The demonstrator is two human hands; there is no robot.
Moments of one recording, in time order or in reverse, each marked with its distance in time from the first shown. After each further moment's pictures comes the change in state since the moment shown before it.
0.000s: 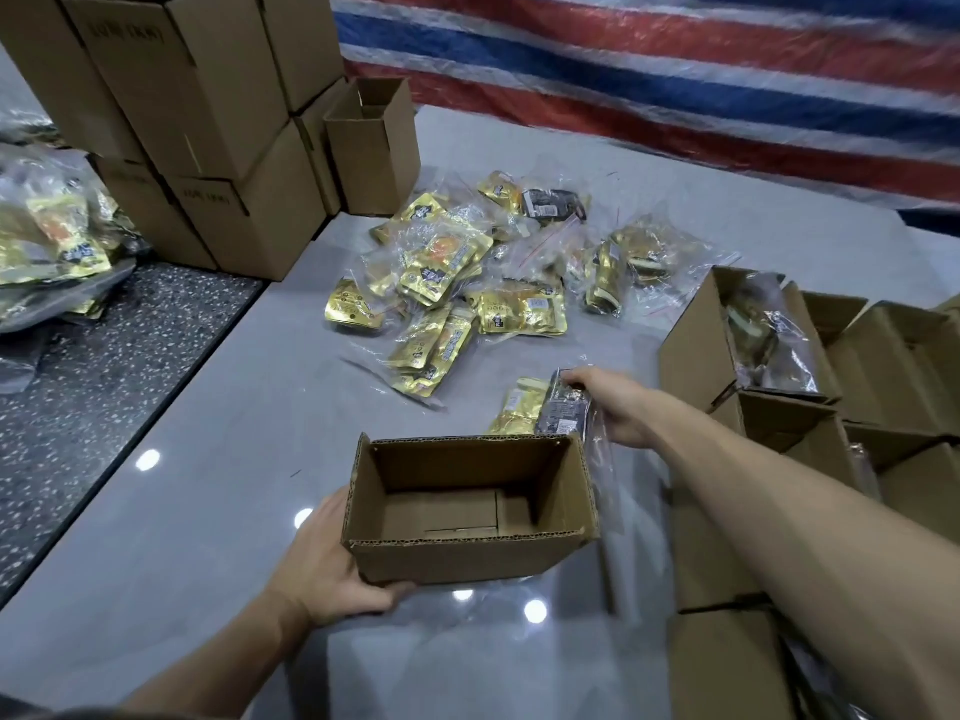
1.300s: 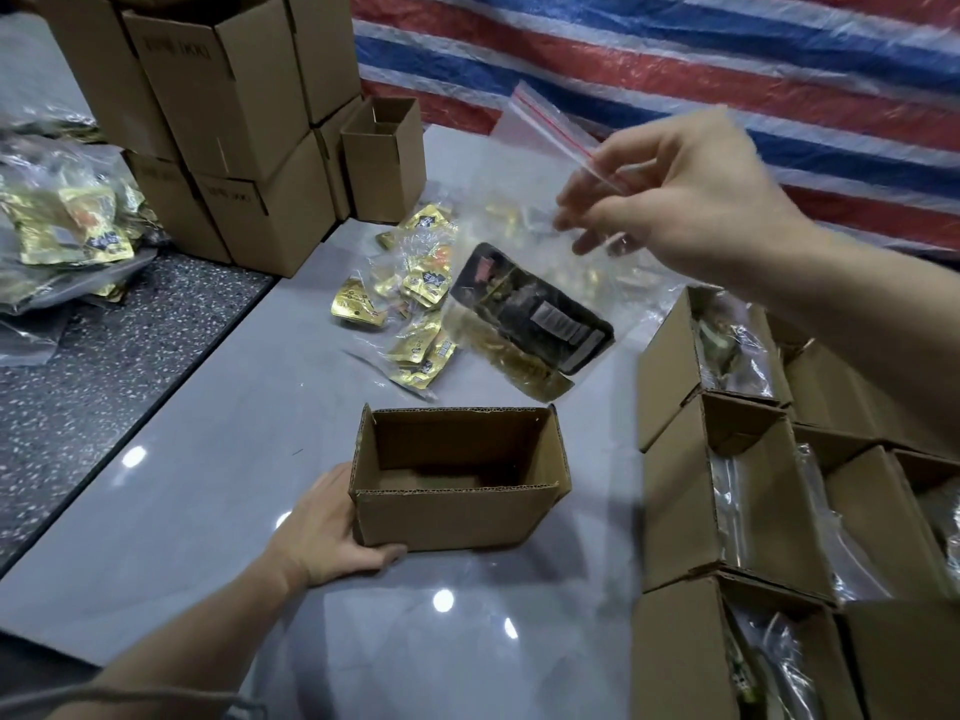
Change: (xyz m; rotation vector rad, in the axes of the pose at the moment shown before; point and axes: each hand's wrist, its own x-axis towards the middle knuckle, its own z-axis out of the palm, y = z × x) left_hand 0.001 -0.005 0.001 -0.034 0.012 -0.053; right_hand -0.229 -0.130 0.001 -0.639 0.083 -1.074
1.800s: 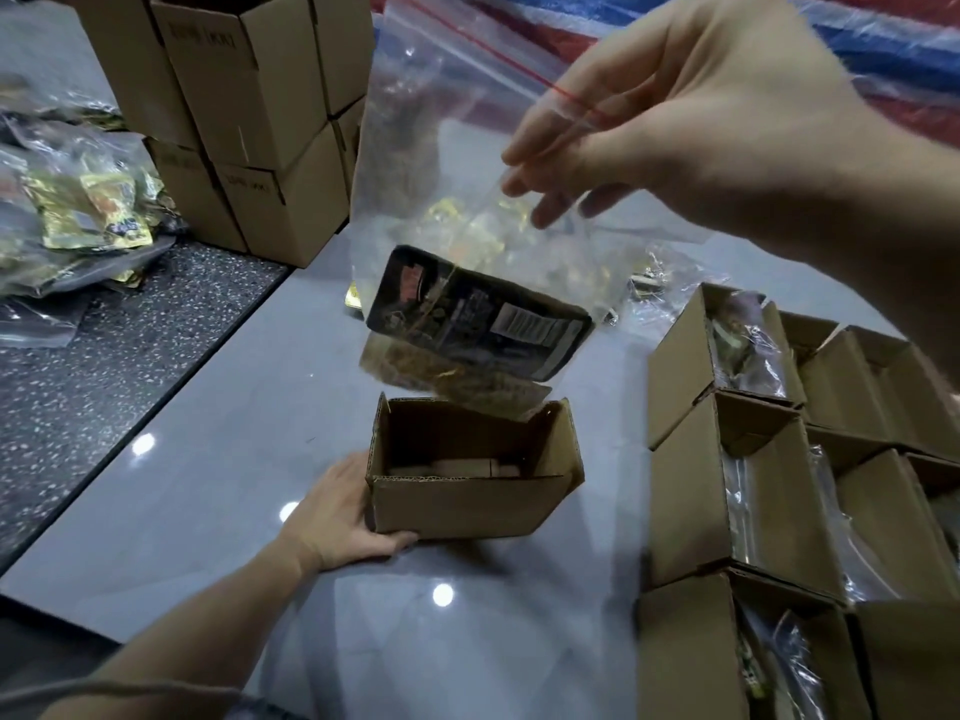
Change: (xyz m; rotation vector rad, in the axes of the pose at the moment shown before) left_hand 0.002 -0.002 0.003 -0.016 -0.024 -0.033; right_hand -0.008 -0.056 0.000 -0.014 -0.165 -0.223
